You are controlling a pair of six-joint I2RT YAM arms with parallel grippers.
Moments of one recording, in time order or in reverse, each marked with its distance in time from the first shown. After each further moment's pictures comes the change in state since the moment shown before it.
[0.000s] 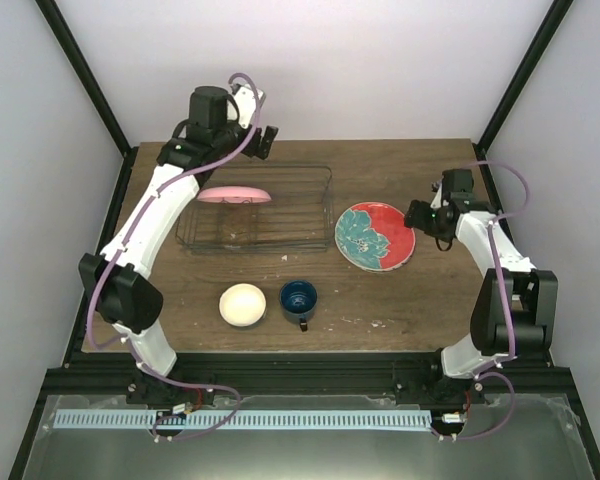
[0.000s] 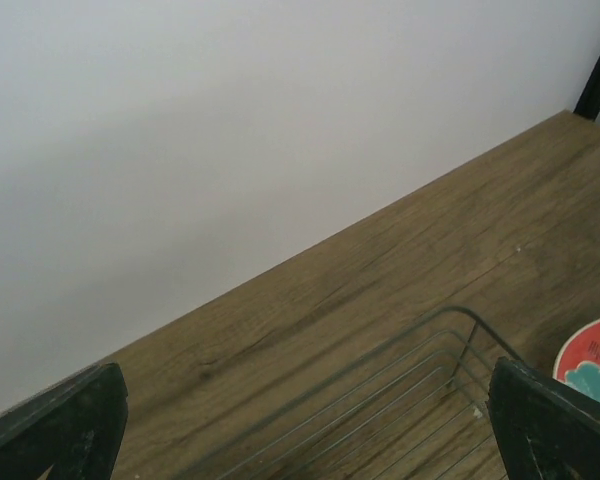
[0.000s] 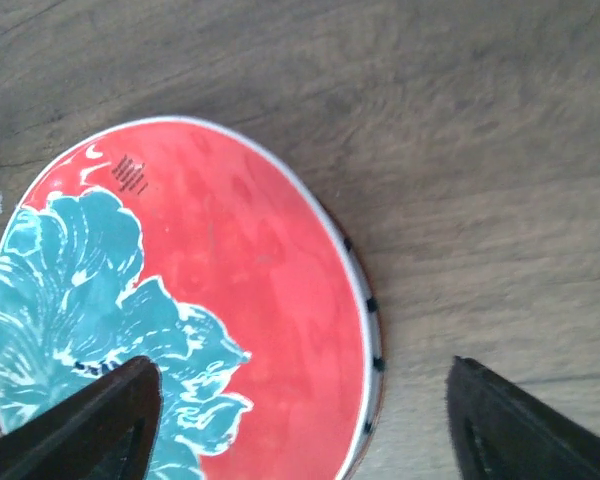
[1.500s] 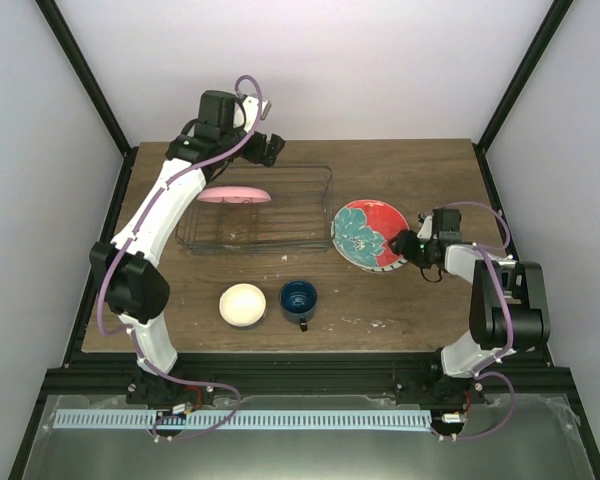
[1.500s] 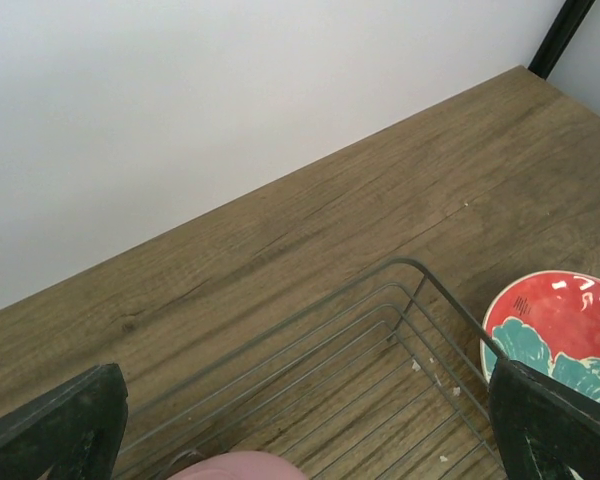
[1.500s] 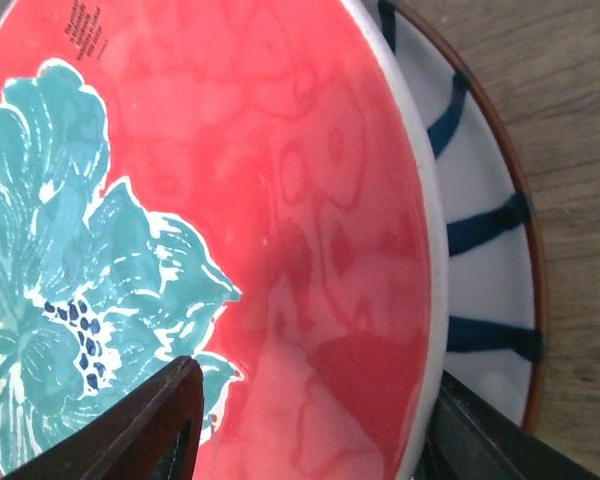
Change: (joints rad) left arm 0.017 0.082 0.044 -0.098 0.114 -0.100; right arm 0.001 0.034 -0.392 0.460 -0.245 0.115
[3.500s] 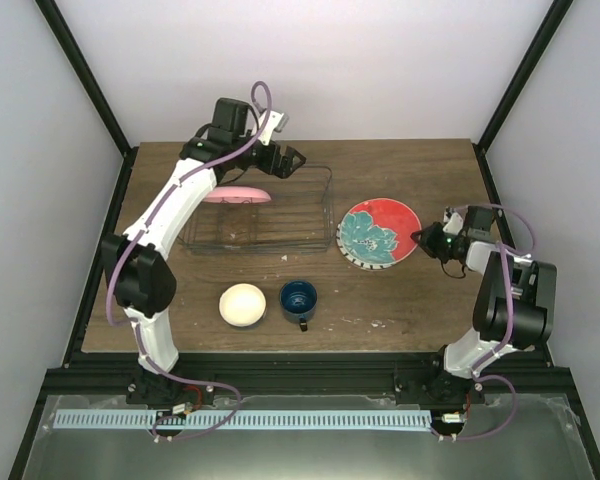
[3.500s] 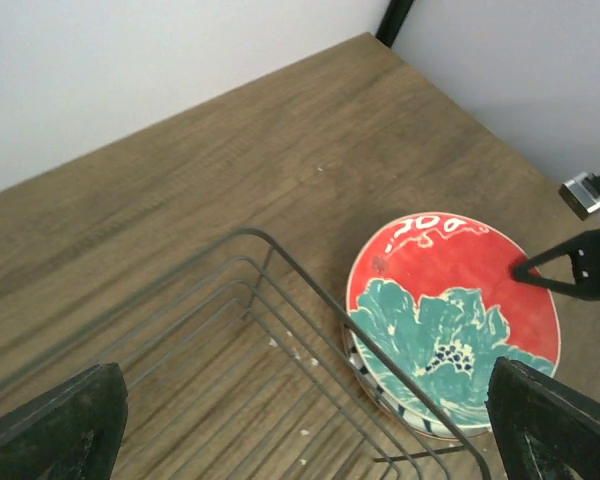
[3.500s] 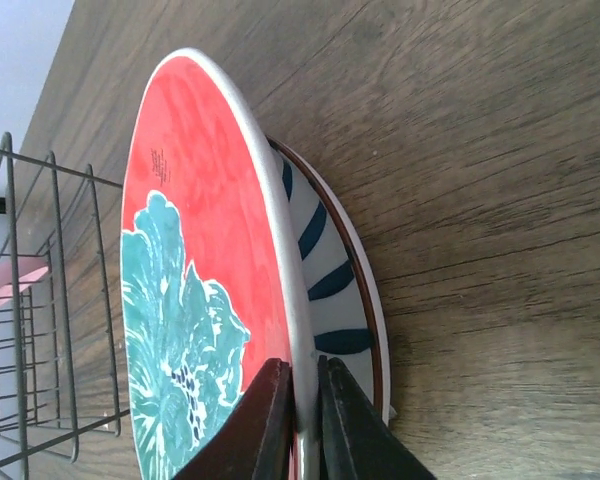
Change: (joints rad) left arm -0.024 0.052 -0.007 -0.015 0.260 -0.052; right arm -0.217 0.038 0.034 0.066 -0.265 0.047
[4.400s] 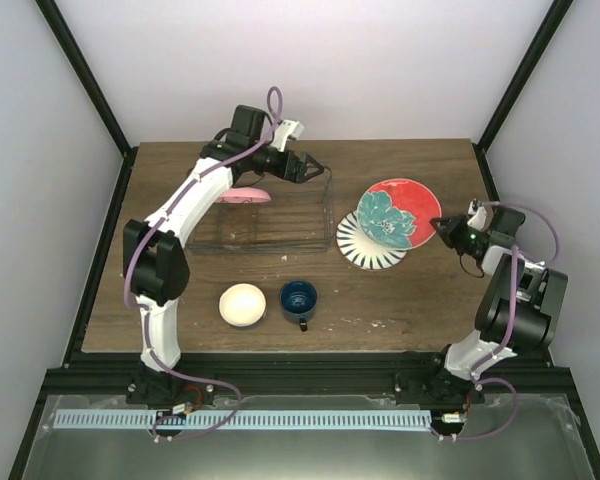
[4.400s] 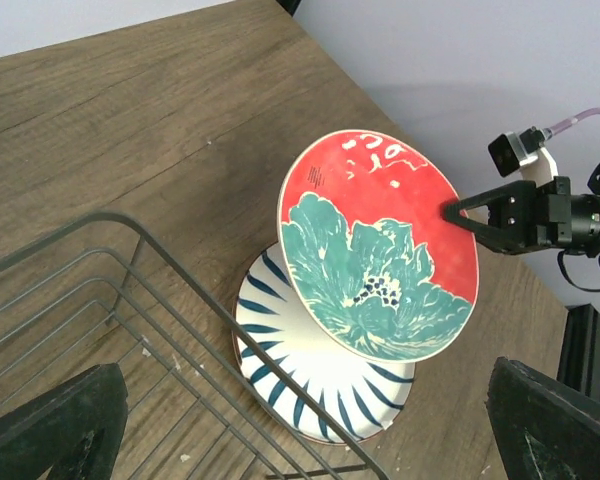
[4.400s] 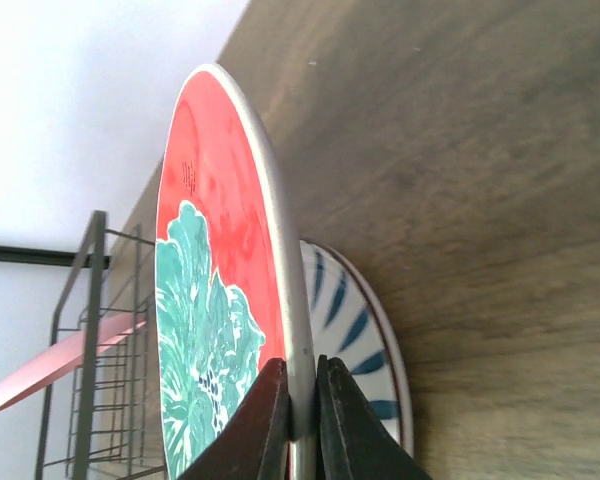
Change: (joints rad) left arm -0.028 0.128 0.027 0.051 0.233 -0.132; right arm -0.163 -0.020 -0.001 0.154 -0.171 0.084
